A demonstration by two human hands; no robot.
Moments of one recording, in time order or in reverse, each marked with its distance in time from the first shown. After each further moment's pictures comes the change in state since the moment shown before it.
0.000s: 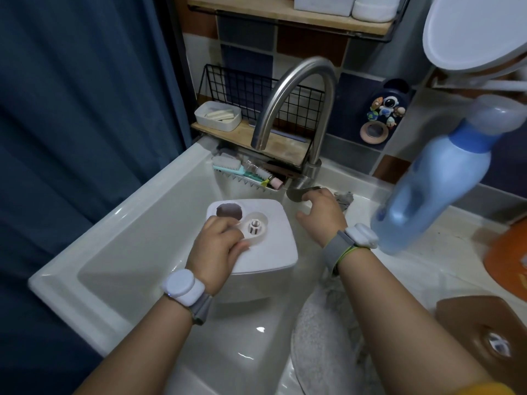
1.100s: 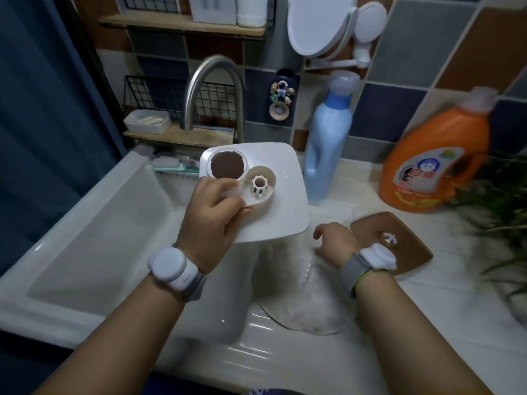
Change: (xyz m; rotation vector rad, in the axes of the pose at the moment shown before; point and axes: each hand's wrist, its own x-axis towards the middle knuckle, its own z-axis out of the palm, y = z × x) left_hand -0.011 0.124 -0.063 -0.087 0.233 0.436; right_hand -0.175 0.077 -0.050 -0.344 -0.156 0.283
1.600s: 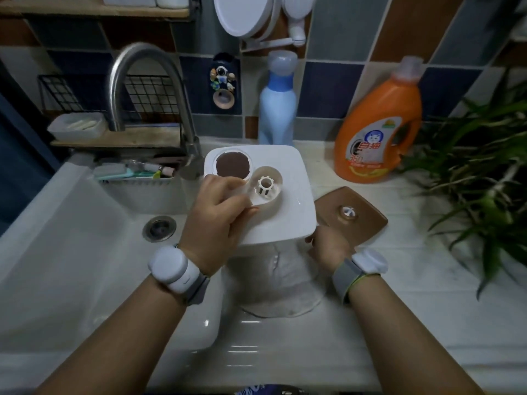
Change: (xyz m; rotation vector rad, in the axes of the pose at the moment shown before) left_hand 0.022 0.048 0.044 -0.178 -0.121 0.109; right_hand -0.040 0.051 0.014 0.173 0.014 0.181
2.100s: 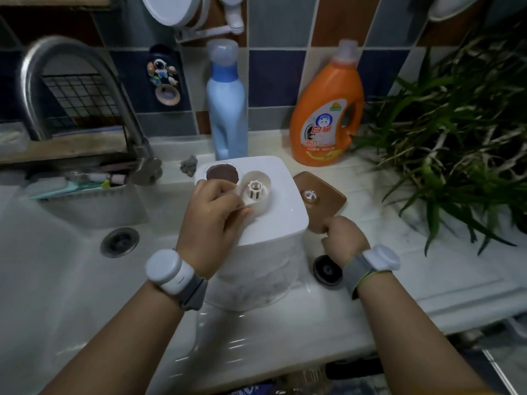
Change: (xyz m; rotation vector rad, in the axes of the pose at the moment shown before) left_hand 0.009 0.024 0.038 -0.185 -0.119 -0.056; right_hand -0.036 0.070 -0.005 -0.026 0.221 0.286
